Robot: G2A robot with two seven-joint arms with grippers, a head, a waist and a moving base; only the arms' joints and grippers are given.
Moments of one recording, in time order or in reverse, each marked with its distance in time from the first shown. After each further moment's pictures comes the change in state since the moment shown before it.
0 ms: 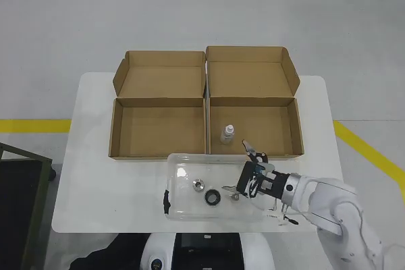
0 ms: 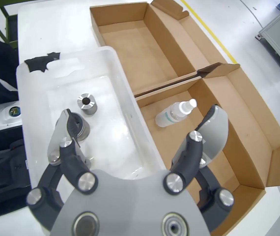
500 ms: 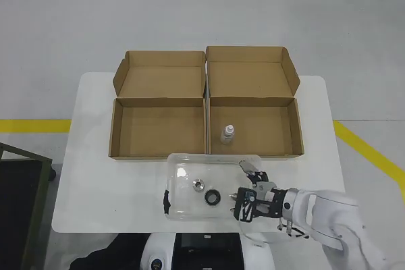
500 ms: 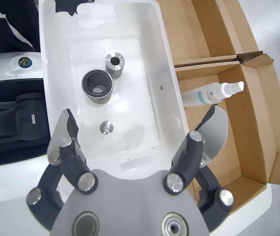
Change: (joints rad) left arm 0.000 0.000 0.000 0.000 0.000 0.000 0.000; right arm -0.071 0.032 -0.016 -0.061 -0.129 -0.139 0.092
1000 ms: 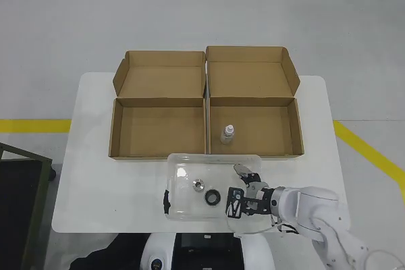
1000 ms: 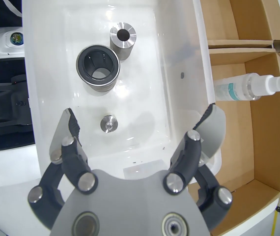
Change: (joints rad) left arm 0.000 0.000 0.000 0.000 0.000 0.000 0.000; right arm 0.073 0.006 -0.110 0.102 -0.094 0.022 0.039
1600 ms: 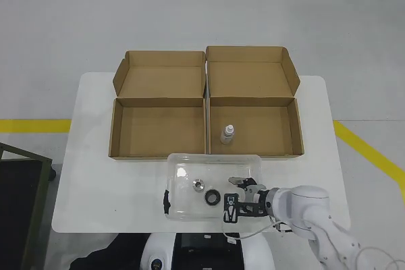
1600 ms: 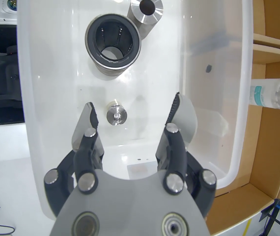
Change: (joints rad) left arm 0.000 0.000 0.000 0.000 0.000 0.000 0.000; right arm 0.044 0.013 -0.070 0.030 -0.058 -0.054 0.064
